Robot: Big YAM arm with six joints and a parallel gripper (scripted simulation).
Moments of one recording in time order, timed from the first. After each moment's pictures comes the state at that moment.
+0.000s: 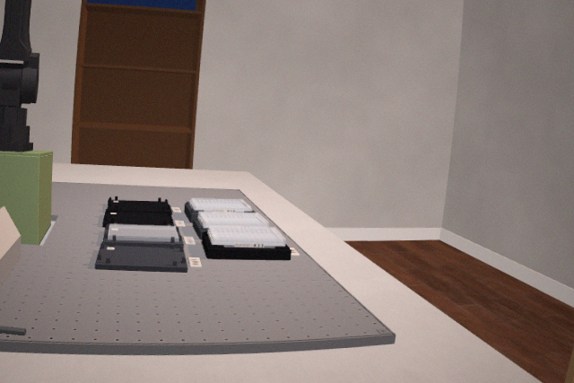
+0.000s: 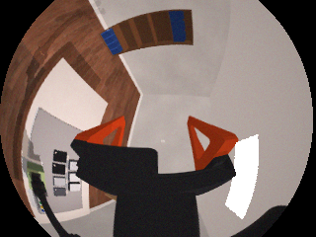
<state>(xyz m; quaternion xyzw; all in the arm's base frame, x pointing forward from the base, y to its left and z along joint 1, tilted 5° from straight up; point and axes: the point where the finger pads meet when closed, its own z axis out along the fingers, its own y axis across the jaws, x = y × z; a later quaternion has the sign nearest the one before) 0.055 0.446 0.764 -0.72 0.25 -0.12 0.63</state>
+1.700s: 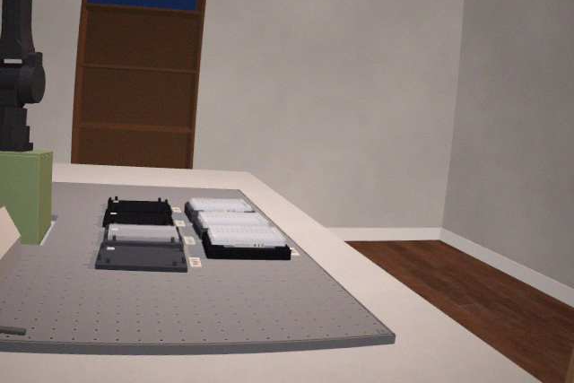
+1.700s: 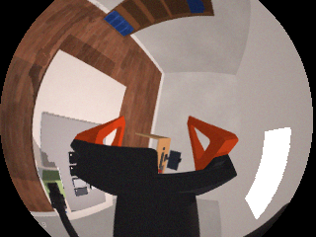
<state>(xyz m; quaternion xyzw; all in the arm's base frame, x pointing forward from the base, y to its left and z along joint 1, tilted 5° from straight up) 0.185 0.513 0.616 -0.73 0.40 -0.12 0.54</state>
